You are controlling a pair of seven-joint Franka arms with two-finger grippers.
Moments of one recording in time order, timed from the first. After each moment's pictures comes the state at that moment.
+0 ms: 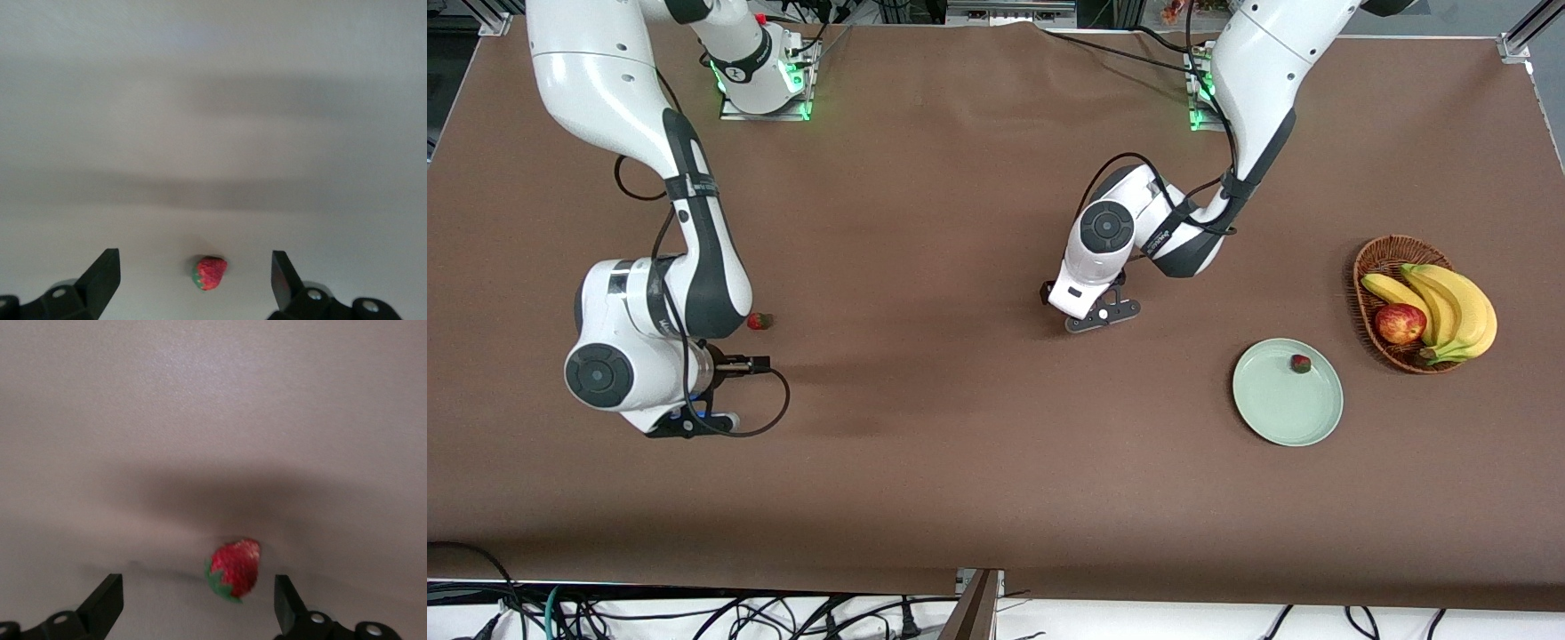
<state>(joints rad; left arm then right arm) -0.29 0.63 -0.35 -1.89 0.22 2.38 -1.06 0.32 0.68 -0.24 -1.48 0.12 1.90 0.02</state>
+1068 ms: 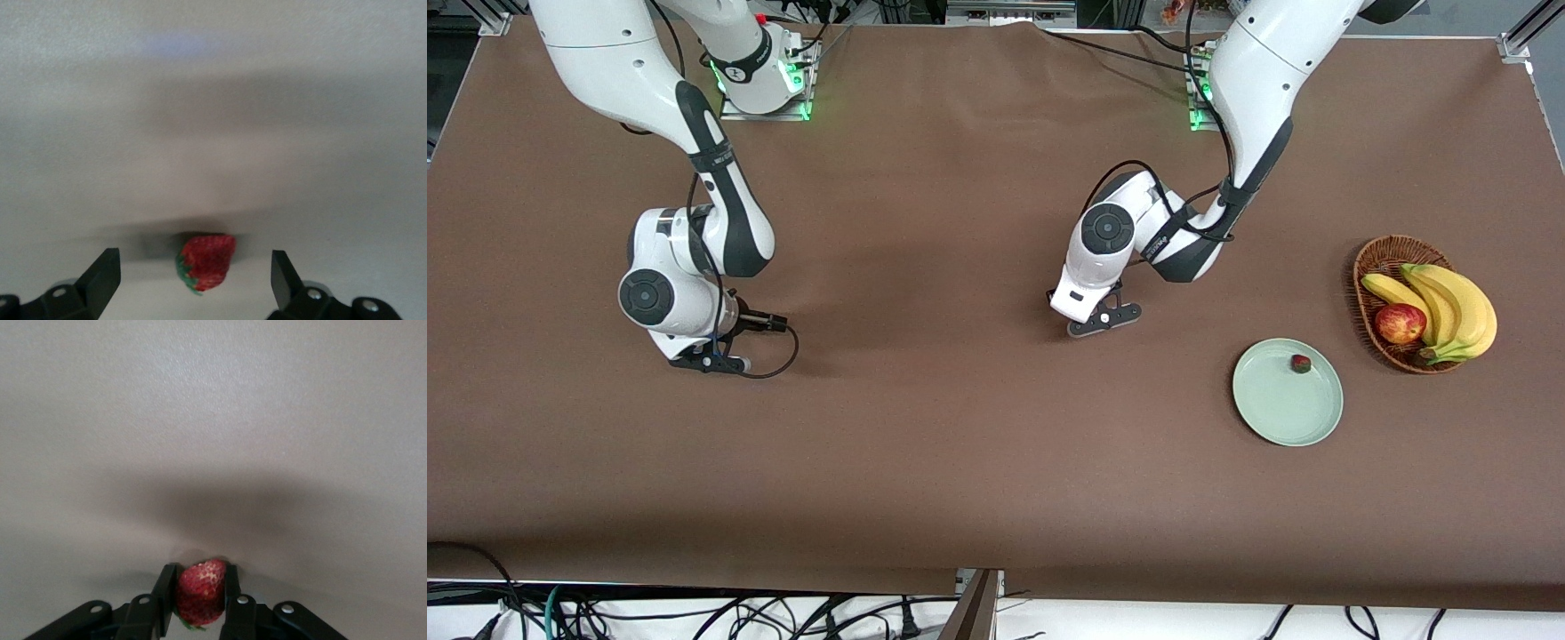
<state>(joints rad) -0.29 0.64 -0.35 -1.88 0.24 2.41 -1.08 0.35 0.54 -0.22 -1.97 0.12 2.29 0.18</state>
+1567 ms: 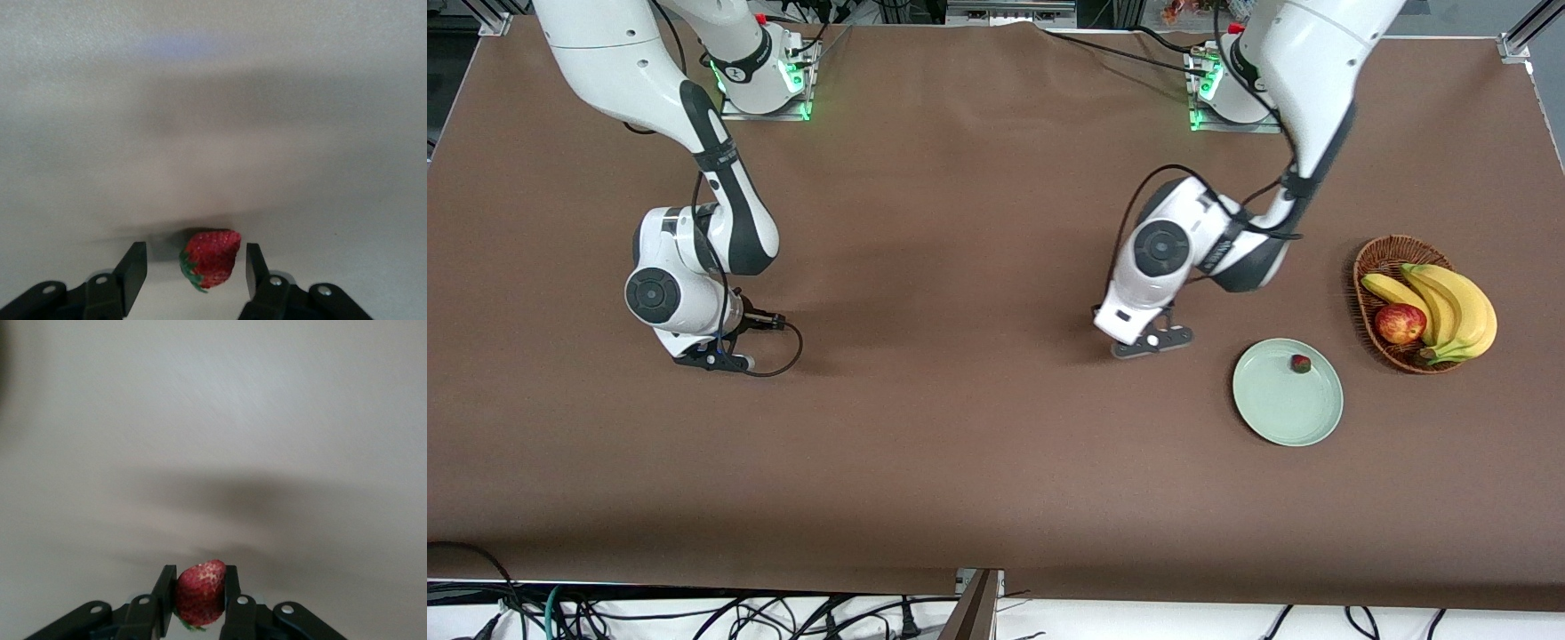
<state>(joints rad) -0.13 0.53 -0.34 -1.84 0.25 2.22 -0.76 0.36 0.54 -0.22 -1.98 0.12 2.29 0.19</state>
